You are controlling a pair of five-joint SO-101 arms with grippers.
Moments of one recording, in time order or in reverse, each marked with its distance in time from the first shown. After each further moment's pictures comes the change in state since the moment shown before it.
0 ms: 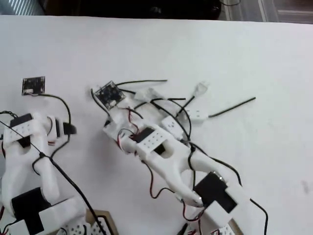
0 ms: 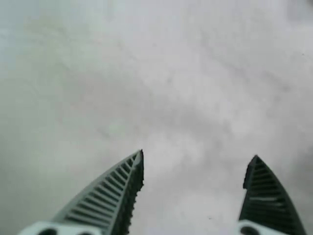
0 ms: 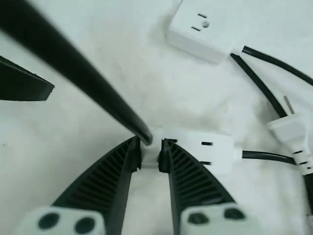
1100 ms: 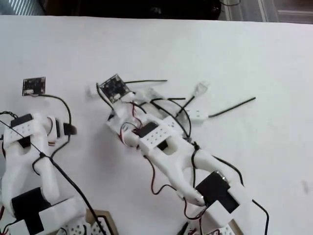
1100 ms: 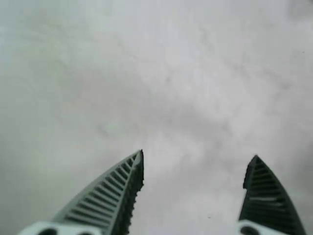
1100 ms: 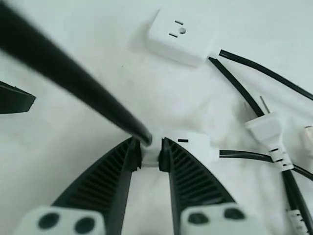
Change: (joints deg) left arm 0.0 0.0 0.3 0.0 0.0; right arm 2.5 0.4 -2.0 3.1 0.4
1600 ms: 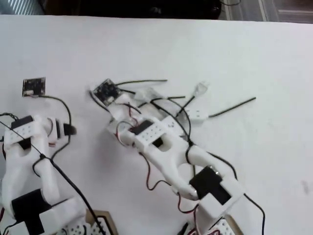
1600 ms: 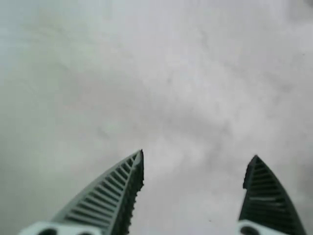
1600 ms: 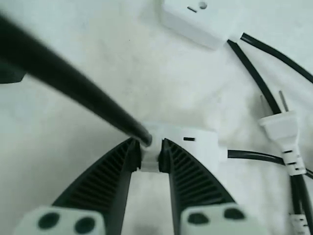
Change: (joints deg) left arm 0.1 -0.9 1.6 -1.9 0.0; right arm -0.4 6.6 -5.6 5.5 5.3
